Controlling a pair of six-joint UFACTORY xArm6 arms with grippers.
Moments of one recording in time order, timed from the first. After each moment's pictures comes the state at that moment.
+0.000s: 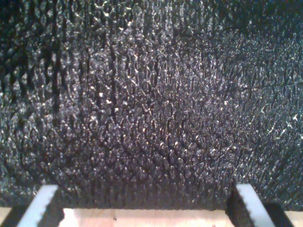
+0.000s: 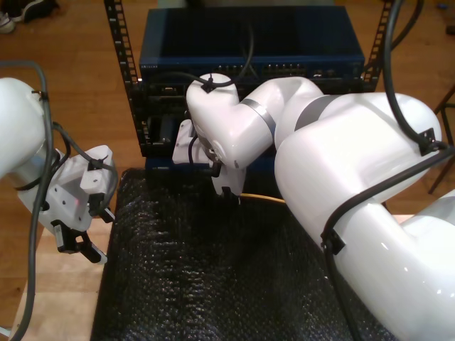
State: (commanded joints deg) left arm 13.2 -10.0 -48.8 -22.1 73.3 -254.8; right arm 32.5 31.3 -86.2 -18.2 54.6 -37.9
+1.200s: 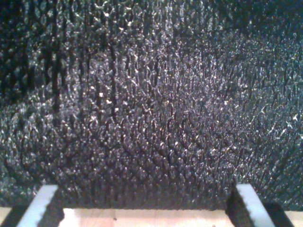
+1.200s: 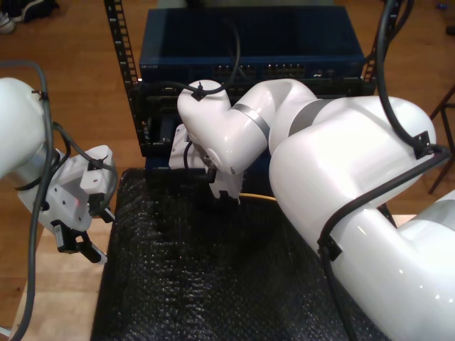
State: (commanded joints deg) left arm 13.2 -10.0 -48.8 -22.1 73.3 -254.8; right arm 33.7 31.1 -85.8 -18.7 54.8 -37.0
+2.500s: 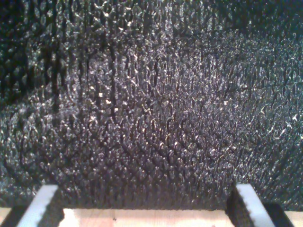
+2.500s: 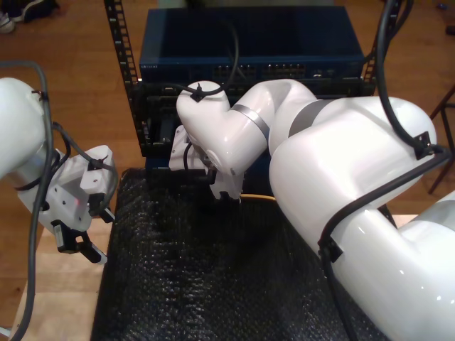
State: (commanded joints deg) left arm 13.2 -10.0 -48.8 -22.1 73.3 -254.8; right arm 33.9 30.8 -85.4 -19.2 55.0 -36.9
